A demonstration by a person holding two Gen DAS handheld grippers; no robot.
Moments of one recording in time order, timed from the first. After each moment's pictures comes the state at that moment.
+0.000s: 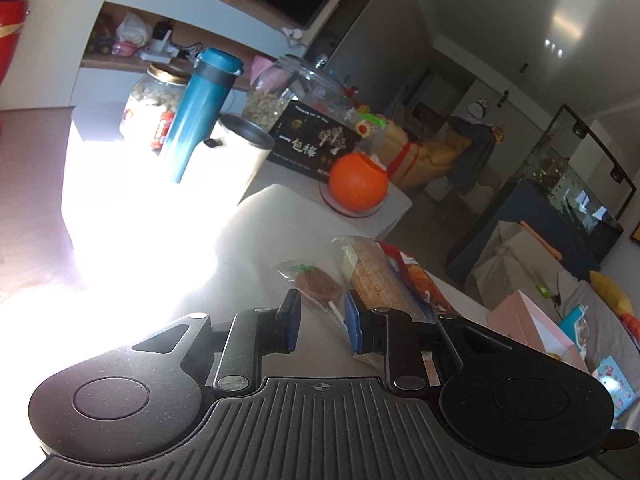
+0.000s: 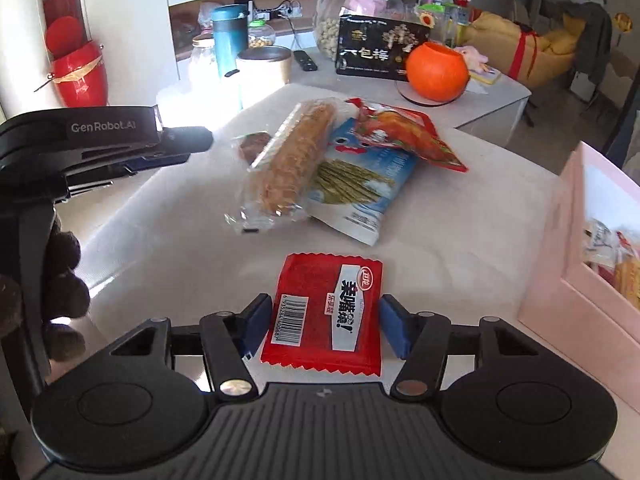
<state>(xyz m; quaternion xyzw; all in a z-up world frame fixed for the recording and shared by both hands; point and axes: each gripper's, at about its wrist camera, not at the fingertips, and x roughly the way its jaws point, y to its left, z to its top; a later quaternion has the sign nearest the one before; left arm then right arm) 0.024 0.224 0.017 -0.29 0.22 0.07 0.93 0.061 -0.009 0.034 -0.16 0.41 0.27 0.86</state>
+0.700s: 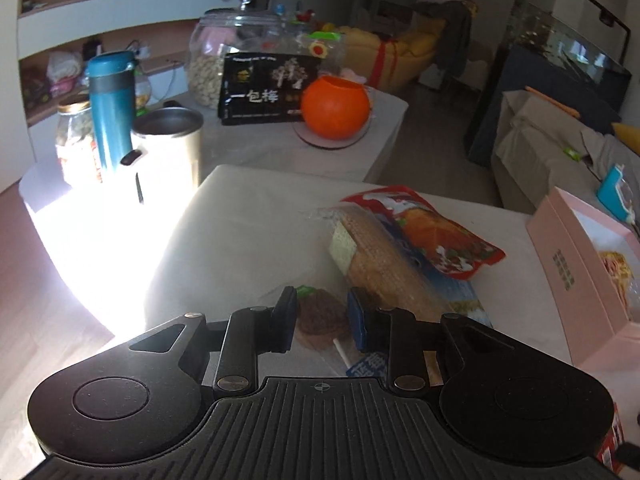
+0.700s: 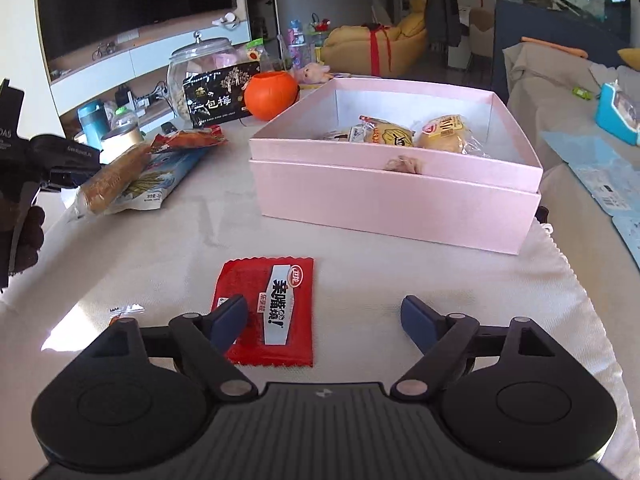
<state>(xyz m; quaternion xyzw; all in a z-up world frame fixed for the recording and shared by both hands) 0.116 0.179 0.029 -0.11 0.35 0.03 0.93 0.025 -0.187 0.018 0.00 0.36 0.14 0.92</state>
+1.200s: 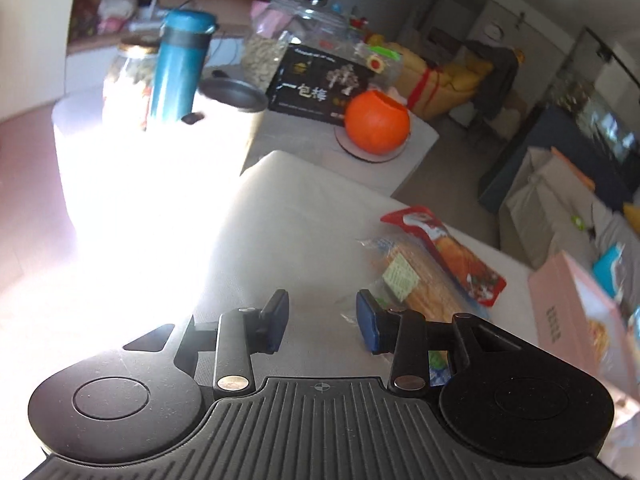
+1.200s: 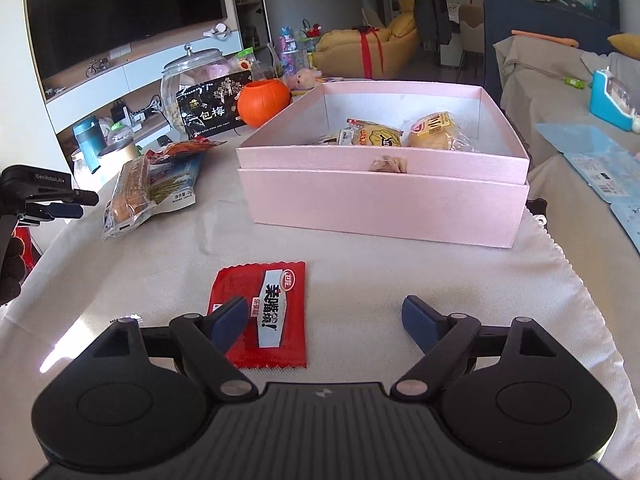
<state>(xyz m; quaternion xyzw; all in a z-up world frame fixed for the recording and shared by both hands) 0.095 0.234 0.029 -0.27 0.34 0.08 0.90 0.026 -0.190 0.015 0.02 0.36 0.13 0.93</state>
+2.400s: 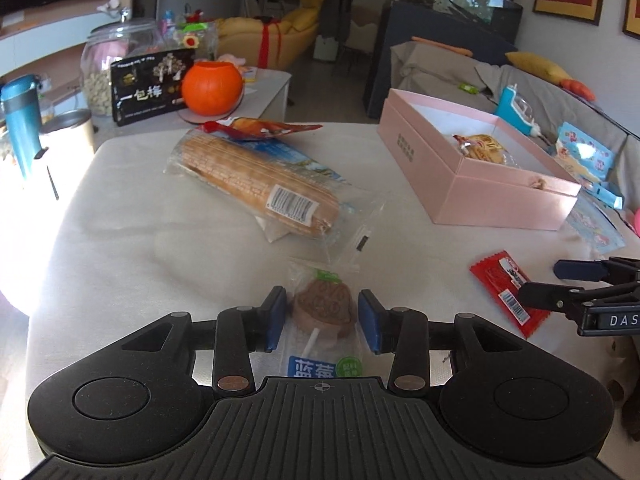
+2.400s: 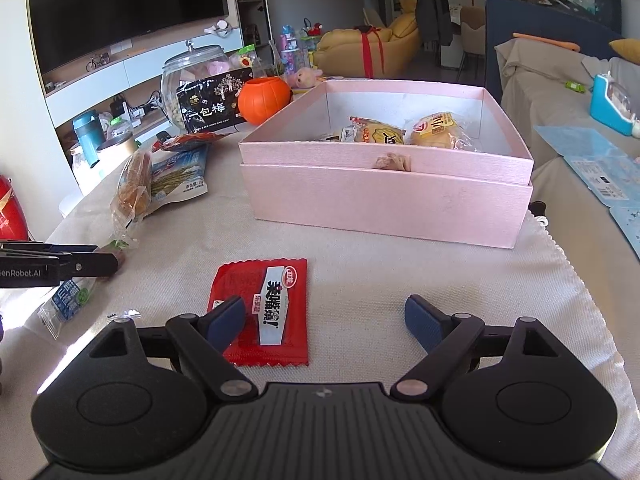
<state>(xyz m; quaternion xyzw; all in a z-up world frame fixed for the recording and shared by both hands) 0.027 0.092 0.018 -0.04 0.35 -0.10 0.93 0.024 -0.188 0.013 0.01 0.36 0.13 0.93</state>
